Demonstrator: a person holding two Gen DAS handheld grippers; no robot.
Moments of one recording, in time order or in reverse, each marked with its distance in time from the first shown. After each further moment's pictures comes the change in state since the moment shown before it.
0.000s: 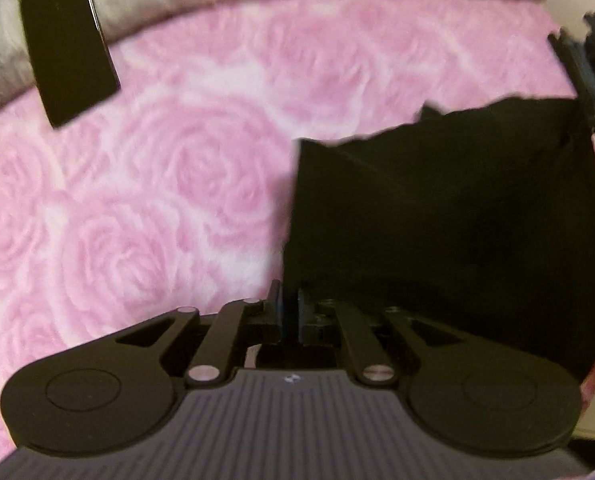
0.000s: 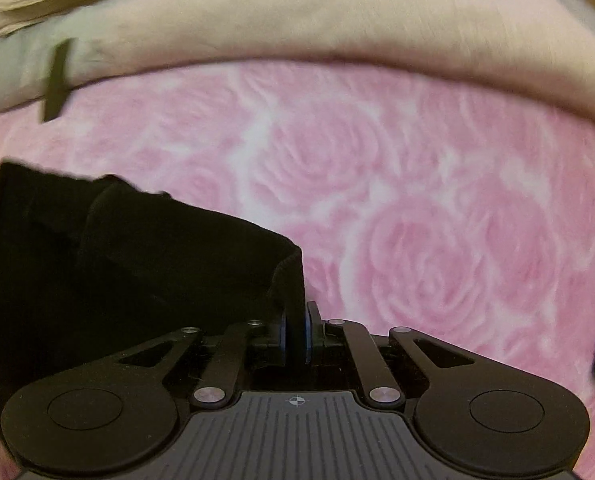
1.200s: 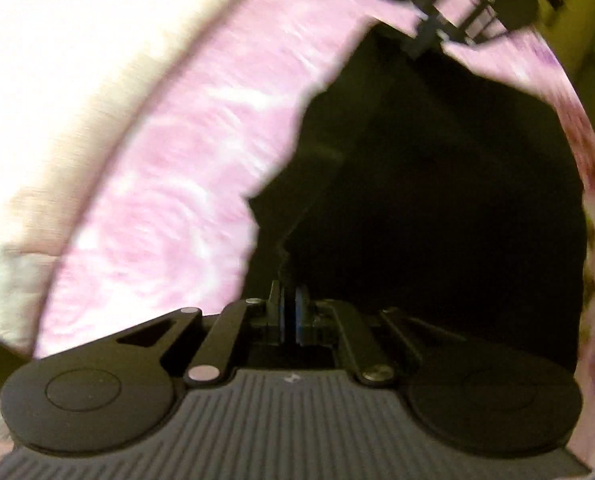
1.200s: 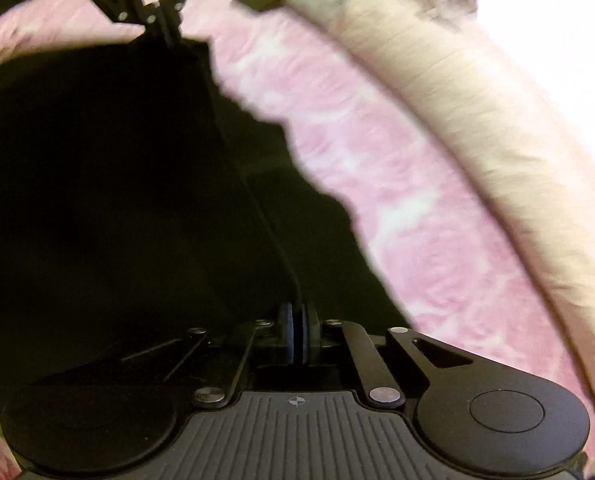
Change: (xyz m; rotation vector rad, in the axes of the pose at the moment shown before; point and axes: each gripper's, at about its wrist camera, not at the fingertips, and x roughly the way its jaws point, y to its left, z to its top) left arm -0.057 -0.090 0.022 0.808 -0.233 -0.052; right arm -0.044 0.109 -0.047 -0.796 -0.133 -0.085
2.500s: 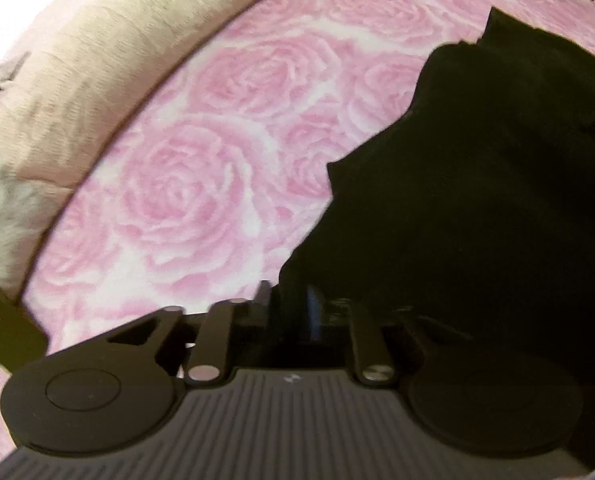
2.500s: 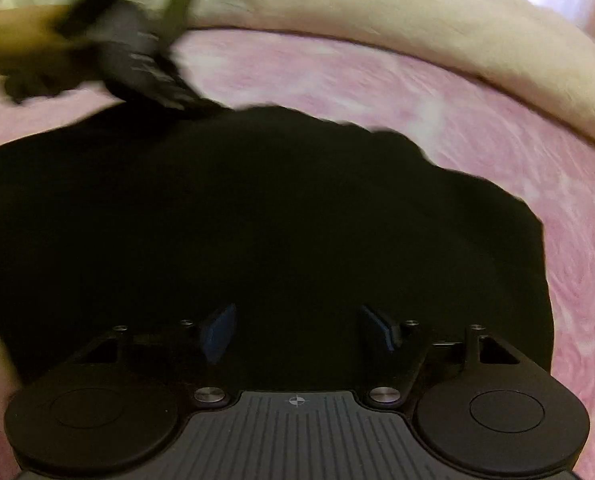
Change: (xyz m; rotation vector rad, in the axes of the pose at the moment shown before) left arm 0.093 0.006 0.003 -0.179 0.138 0.193; right arm 0.049 0.060 -0.010 0.576 0.012 0.046
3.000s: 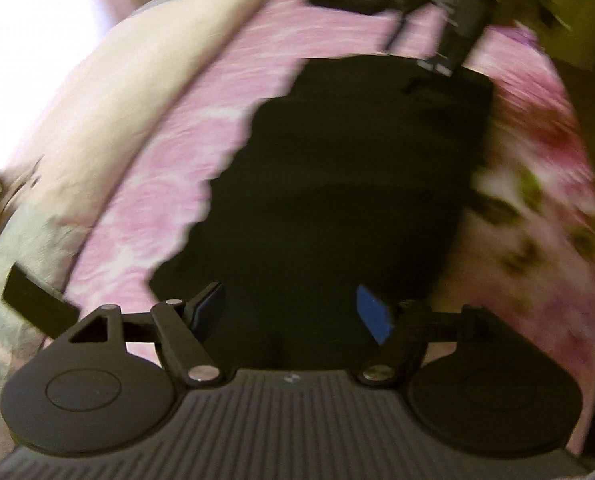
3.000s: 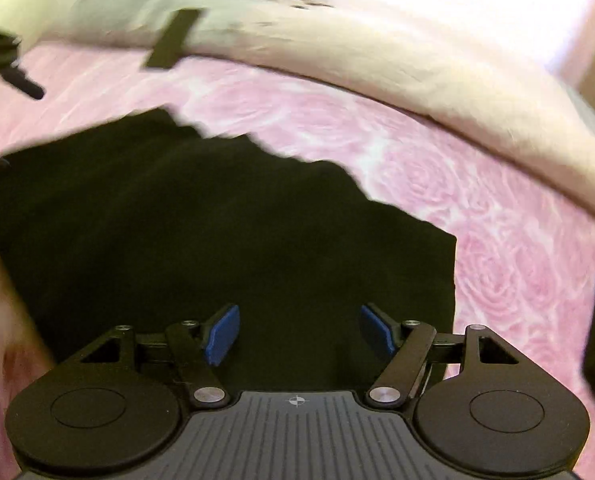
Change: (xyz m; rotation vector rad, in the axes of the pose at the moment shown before) left arm -0.183 -0.140 -0.146 0.338 -0.206 -0.028; right arm -0.109 0.018 -0.044 -0.181 -0.078 -0.077
